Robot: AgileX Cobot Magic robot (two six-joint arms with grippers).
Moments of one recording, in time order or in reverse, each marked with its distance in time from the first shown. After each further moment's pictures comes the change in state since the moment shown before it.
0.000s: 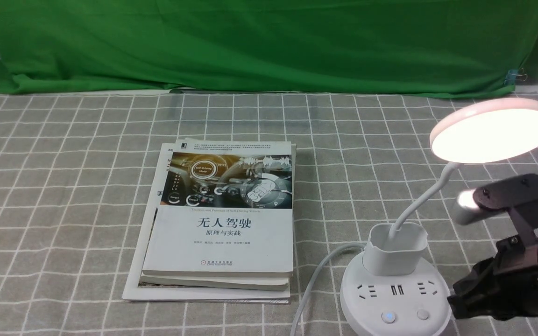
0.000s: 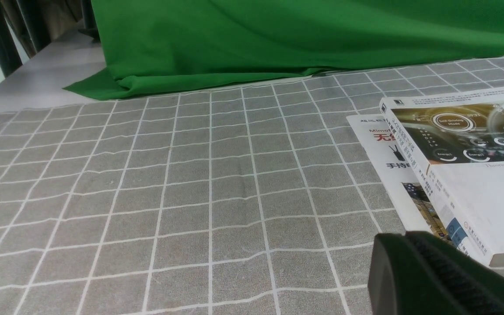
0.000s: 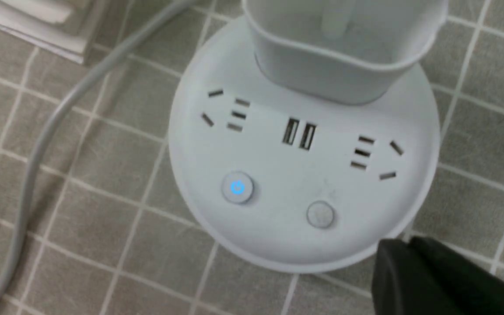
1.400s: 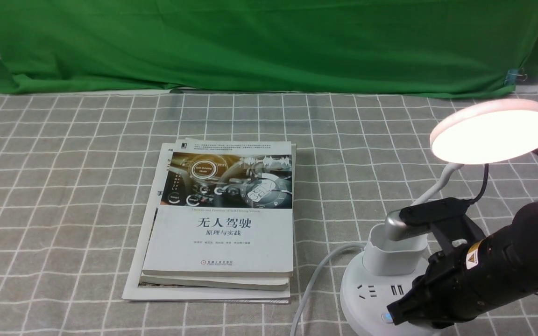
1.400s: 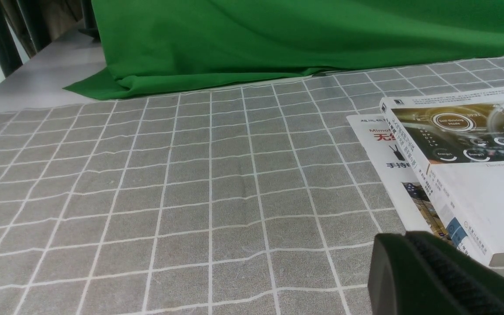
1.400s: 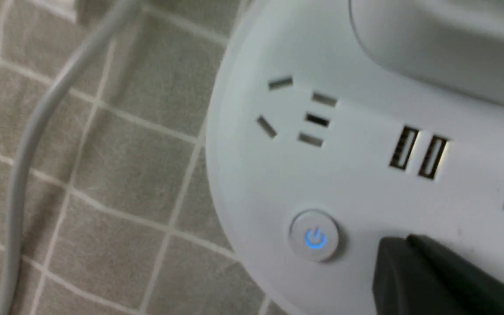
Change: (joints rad) right arm 0.059 0.325 -0.038 0.126 -0.101 -0.052; left arm 0.000 0.000 0.000 0.000 0.000 0.000
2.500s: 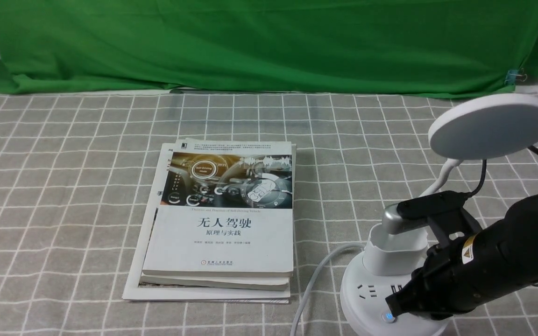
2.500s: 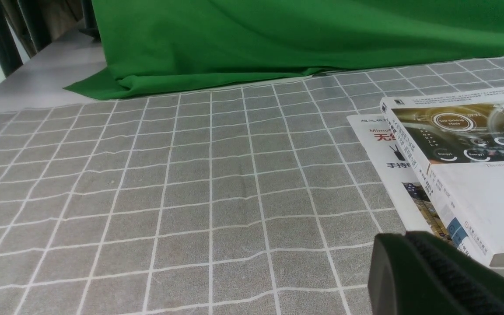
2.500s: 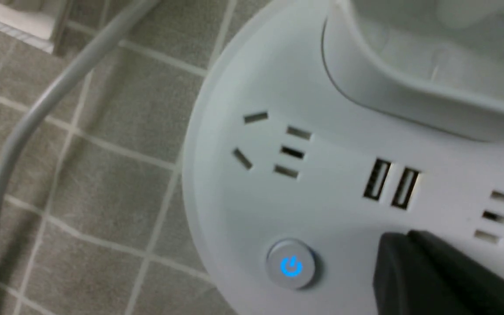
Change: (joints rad) right arm 0.001 0.006 -0.017 -0.078 -0.007 0.070; left arm 0.000 0.000 0.000 0.000 0.000 0.000
